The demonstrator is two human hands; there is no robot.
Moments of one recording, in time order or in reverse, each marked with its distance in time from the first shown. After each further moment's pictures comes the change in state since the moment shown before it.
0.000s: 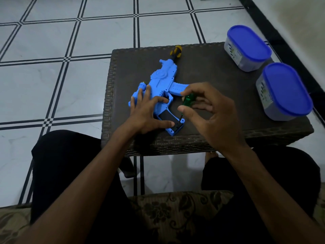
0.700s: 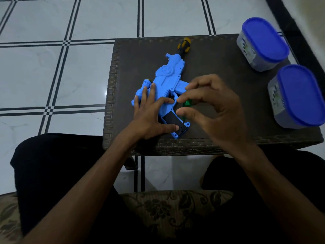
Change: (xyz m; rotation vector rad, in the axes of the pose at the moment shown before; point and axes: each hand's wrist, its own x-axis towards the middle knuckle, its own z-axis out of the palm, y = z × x) left_hand -0.002 0.000 0.001 0.013 -0.009 0.011; right_hand 0.030 -0.002 0.002 0.020 -0.111 -0.045
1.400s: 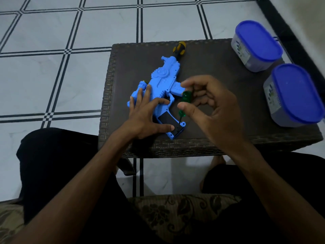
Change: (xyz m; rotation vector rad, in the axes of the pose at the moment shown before) left_hand 0.000 -0.001 -0.001 -0.018 0.004 -0.007; right_hand -0.010 0.003 -0.001 0.118 0.044 0.106
